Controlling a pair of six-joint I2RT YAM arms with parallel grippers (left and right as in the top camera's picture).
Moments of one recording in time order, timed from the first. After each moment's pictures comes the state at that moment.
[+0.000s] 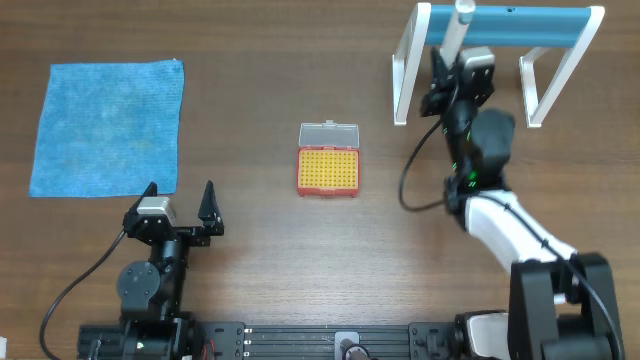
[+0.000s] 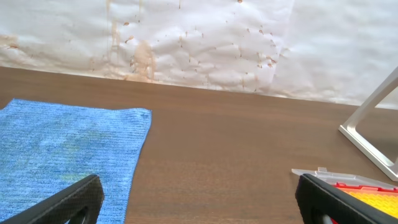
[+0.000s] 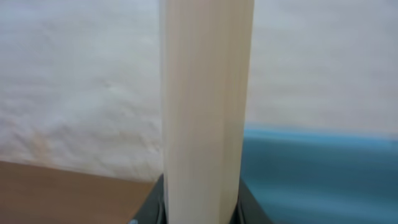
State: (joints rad) left arm -0.02 0.01 0.01 -0.07 0.01 -0.14; right arm 0.12 1.49 0.59 1.08 -0.11 0.03
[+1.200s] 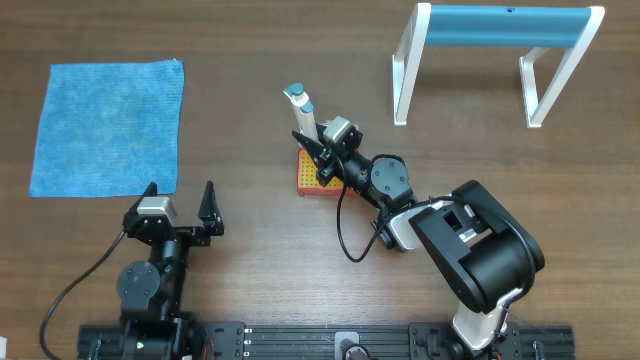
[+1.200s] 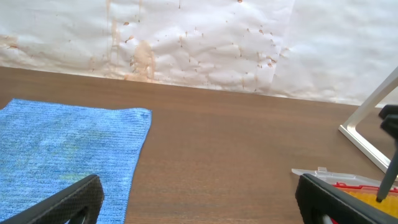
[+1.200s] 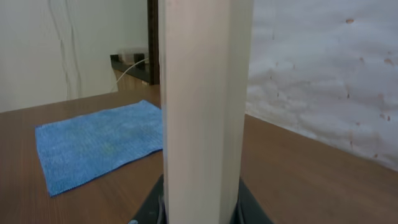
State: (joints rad) left arm -0.02 0.01 0.01 -0.07 0.01 -0.14; right arm 0.55 1.92 0.56 1.46 -0.33 0.03
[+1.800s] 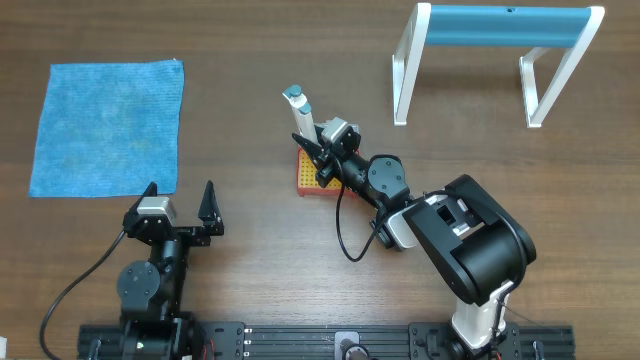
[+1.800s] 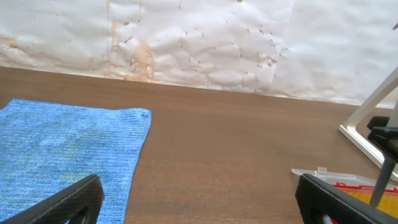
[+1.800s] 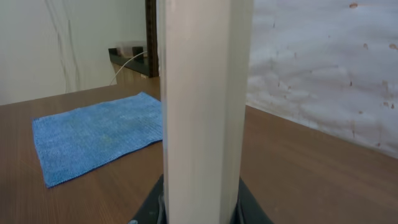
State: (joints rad) left arm -0.02 0.01 0.01 -0.07 0.01 -0.14; right arm 0.55 1.96 0.57 1.46 -0.33 0.03
